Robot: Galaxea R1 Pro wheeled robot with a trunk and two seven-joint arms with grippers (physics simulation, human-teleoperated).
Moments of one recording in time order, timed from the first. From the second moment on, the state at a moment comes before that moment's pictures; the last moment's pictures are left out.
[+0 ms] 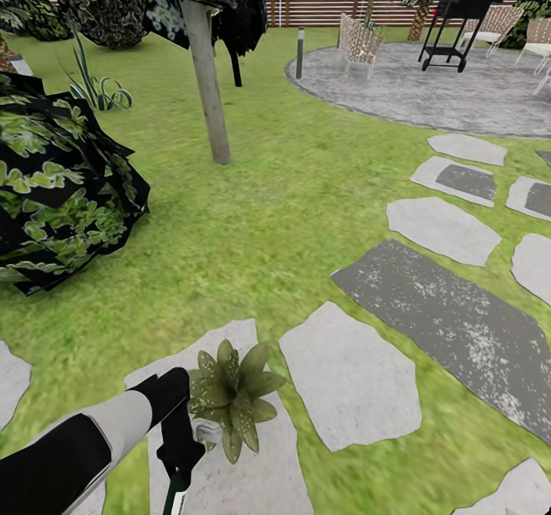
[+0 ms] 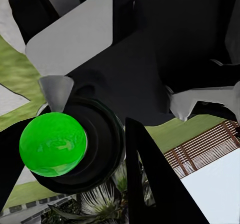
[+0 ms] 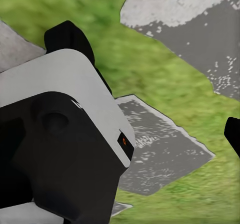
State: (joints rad) left arm -0.94 0.00 -0.81 -0.06 -0.16 1.01 -1.06; right arm -0.21 -0.04 -0.85 -1.16 0.97 1.04 0.93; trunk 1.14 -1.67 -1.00
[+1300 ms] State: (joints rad) left arm -0.94 0.00 -0.81 -0.06 -0.16 1.01 -1.06; right arm -0.21 -0.04 -0.85 -1.16 0.97 1.04 0.93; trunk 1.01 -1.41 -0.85
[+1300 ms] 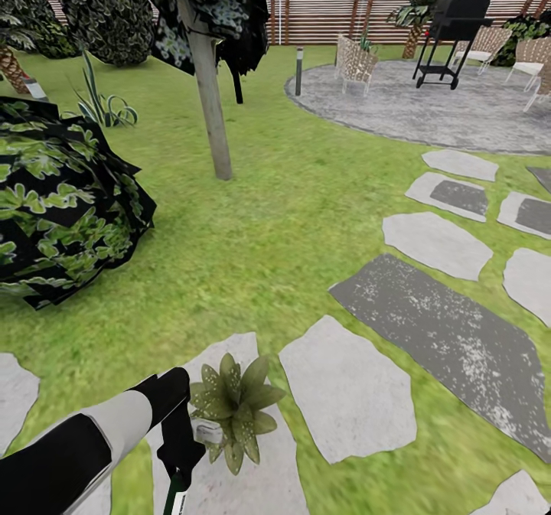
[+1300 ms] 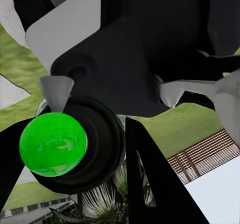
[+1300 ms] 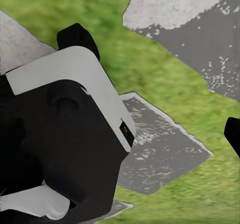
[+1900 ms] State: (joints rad) left arm -0.94 0.00 -0.80 -0.06 -0.16 1.01 -1.06; right arm -0.21 -0.04 -0.85 -1.16 0.97 1.05 0.93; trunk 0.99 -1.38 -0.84
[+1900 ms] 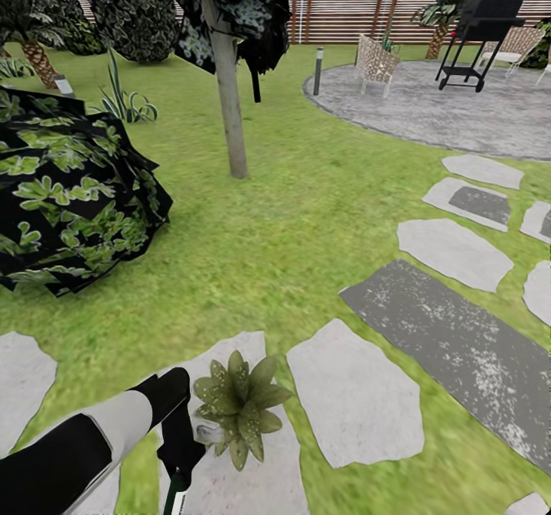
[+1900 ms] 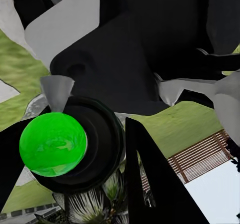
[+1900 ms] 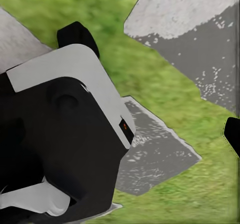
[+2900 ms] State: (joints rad) left arm -0.94 0.00 -0.81 -0.06 -0.16 1.01 -1.06; right arm -0.21 -0.04 -0.85 -1.16 0.97 1.05 0.93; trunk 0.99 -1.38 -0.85
